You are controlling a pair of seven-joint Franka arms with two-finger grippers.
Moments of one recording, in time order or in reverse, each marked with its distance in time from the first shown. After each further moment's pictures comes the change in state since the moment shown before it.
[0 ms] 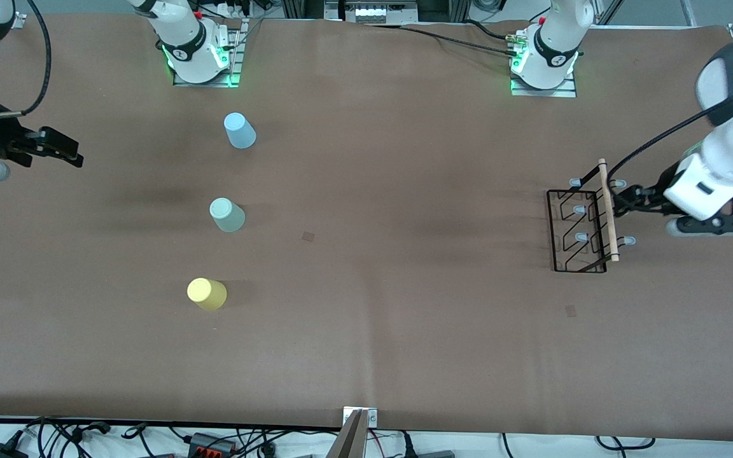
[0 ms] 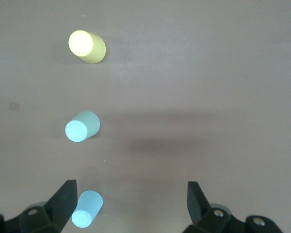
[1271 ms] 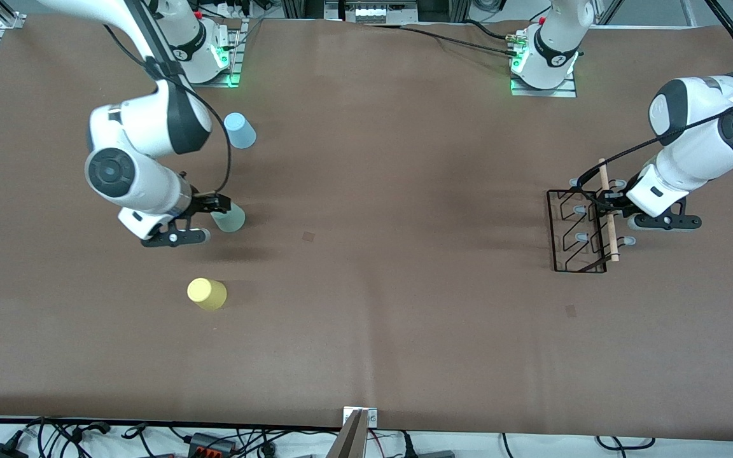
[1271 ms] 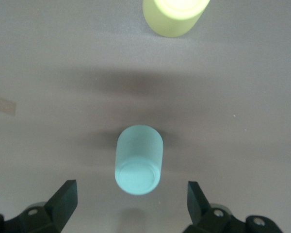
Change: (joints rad) left arm 0.062 -0.006 0.000 -0.308 0.000 0.262 0.087; right arm 0.298 0.343 0.012 -0.145 0.003 0.374 0.229
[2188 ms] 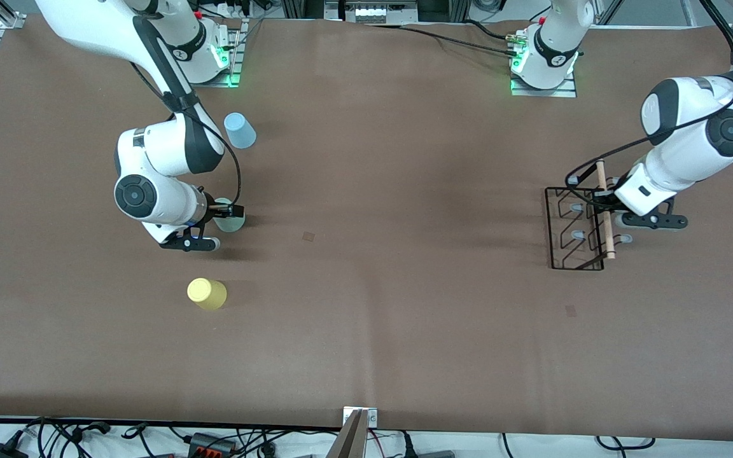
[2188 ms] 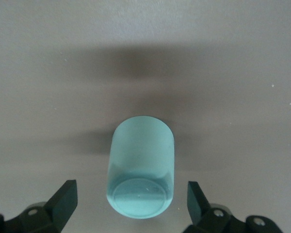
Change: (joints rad) left arm -0.017 -0.002 -0.051 0.038 -0.002 -0.112 -0.001; right arm -0.004 0.074 -0.005 -0.077 0.076 0.064 0.072
